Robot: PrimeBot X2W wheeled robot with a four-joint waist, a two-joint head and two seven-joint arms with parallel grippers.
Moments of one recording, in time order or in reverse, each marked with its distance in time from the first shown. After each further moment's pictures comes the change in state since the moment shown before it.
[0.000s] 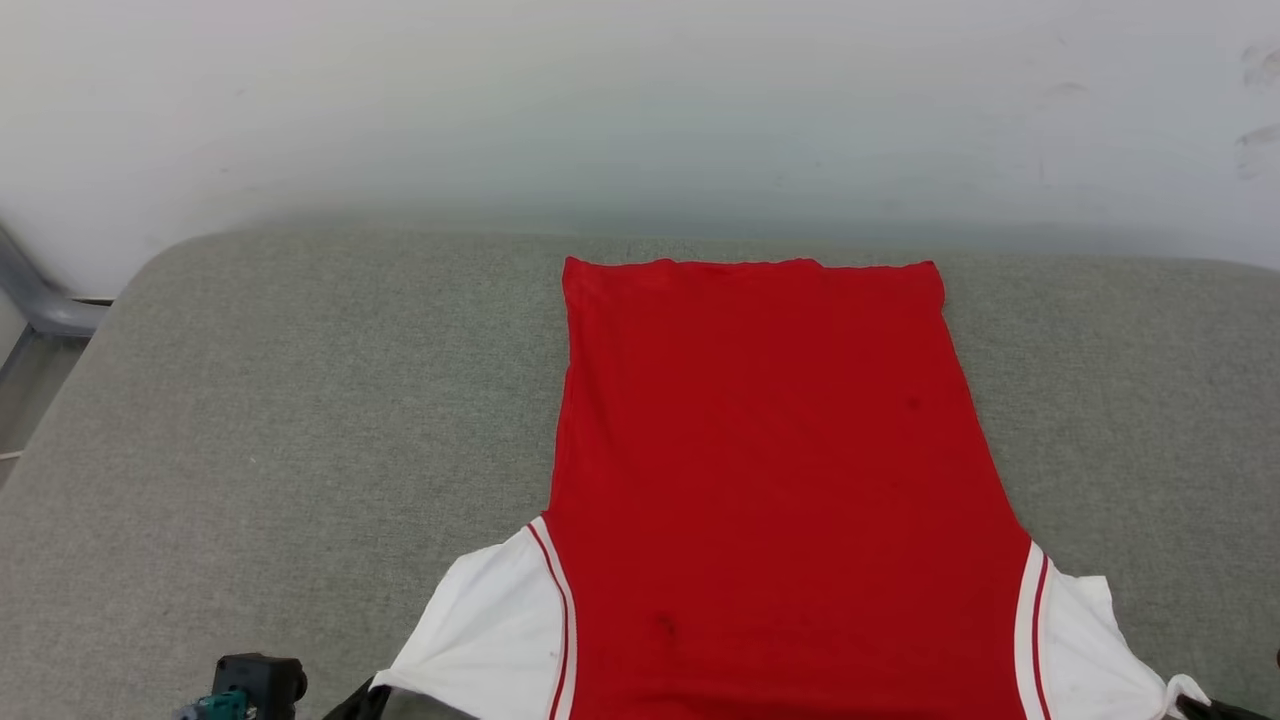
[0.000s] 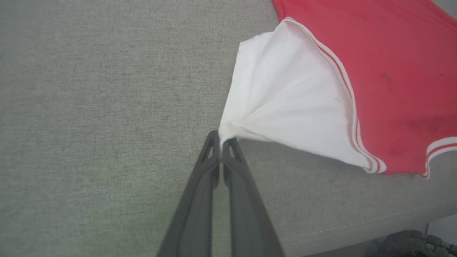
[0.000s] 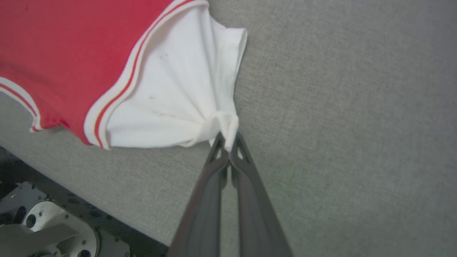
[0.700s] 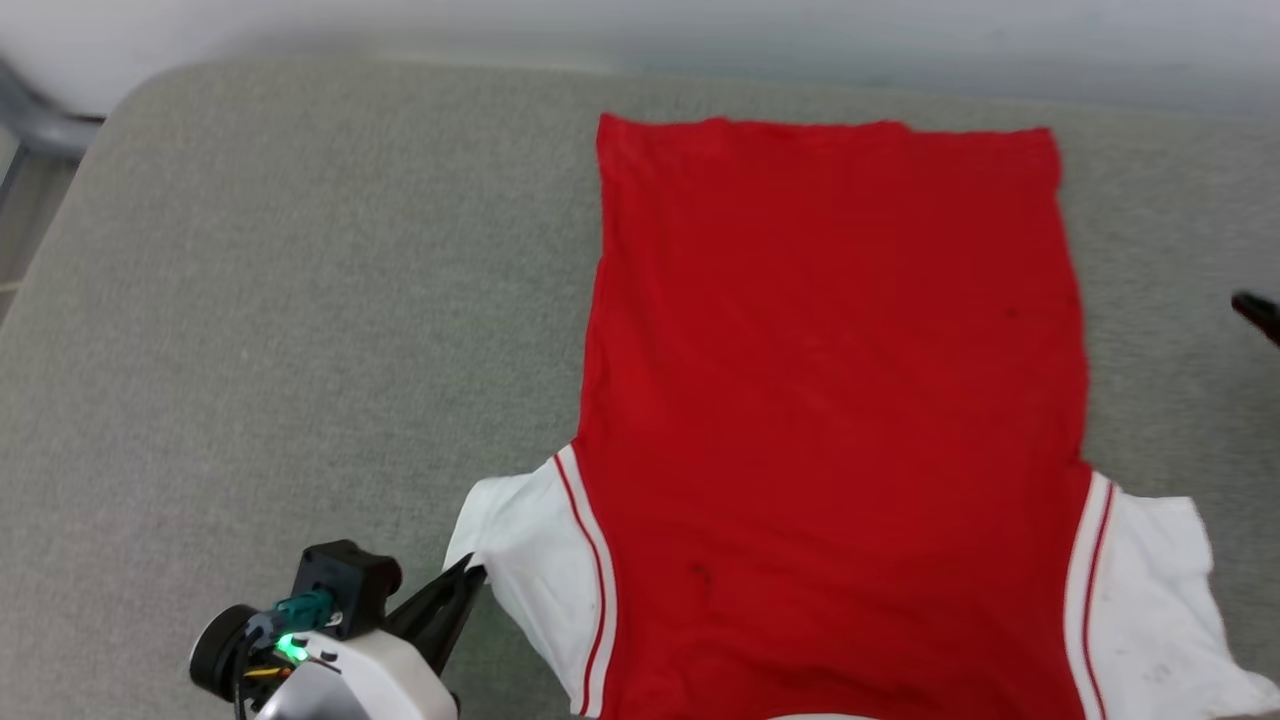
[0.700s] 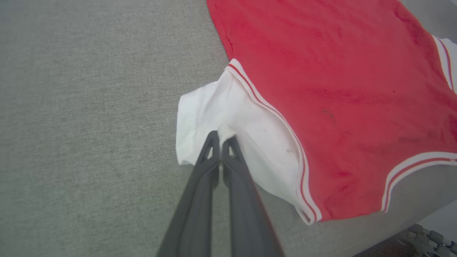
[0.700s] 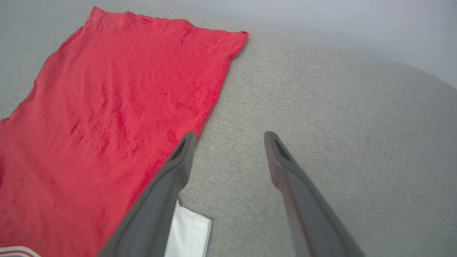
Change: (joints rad) left arm -0.100 0.019 -0.073 -0.353 0.073 0.058 0.161; right arm -0.454 0.000 -0.302 -0.122 0.107 -0.001 0.443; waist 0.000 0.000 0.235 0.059
